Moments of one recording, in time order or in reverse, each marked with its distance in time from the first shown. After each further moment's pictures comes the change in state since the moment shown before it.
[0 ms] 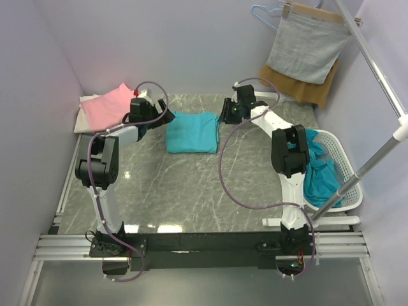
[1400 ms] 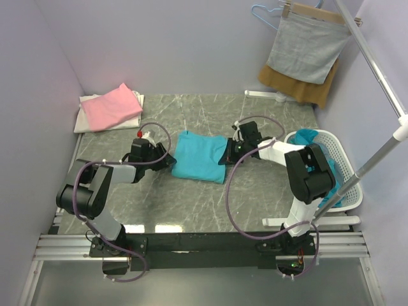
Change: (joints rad) left arm -0.117 -0.357 -0.703 0.175 0.066 -0.161; right arm 0.085 -0.439 -0.809 0.206 -0.214 0.114
